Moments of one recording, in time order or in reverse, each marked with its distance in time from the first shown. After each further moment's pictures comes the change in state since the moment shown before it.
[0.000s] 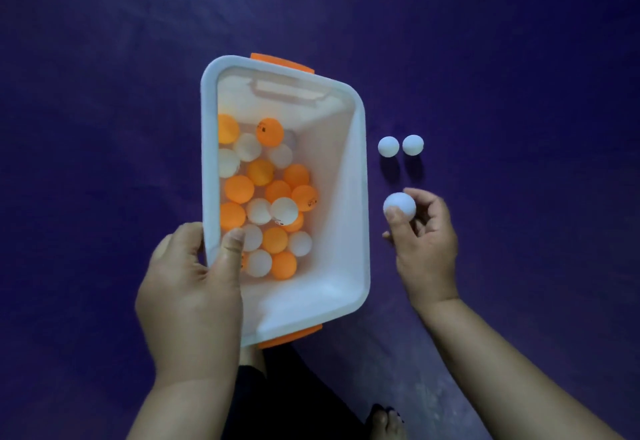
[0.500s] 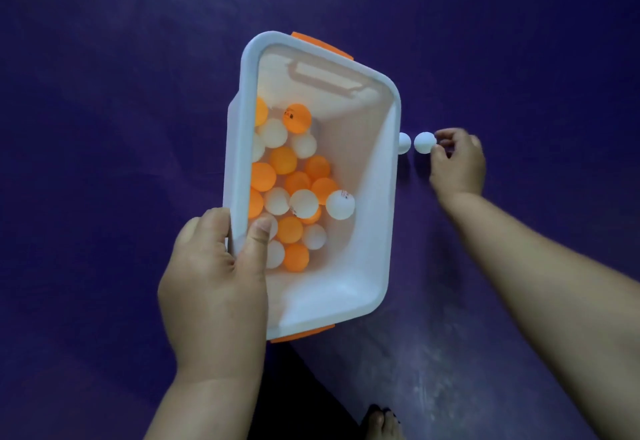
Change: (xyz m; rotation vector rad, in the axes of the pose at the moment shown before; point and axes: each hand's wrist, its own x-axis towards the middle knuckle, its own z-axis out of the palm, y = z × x) left_hand 0.006 0.002 0.017 0.063 0.019 0.100; right_hand 0.144 0.020 -0.003 -0.748 0.126 -0.078
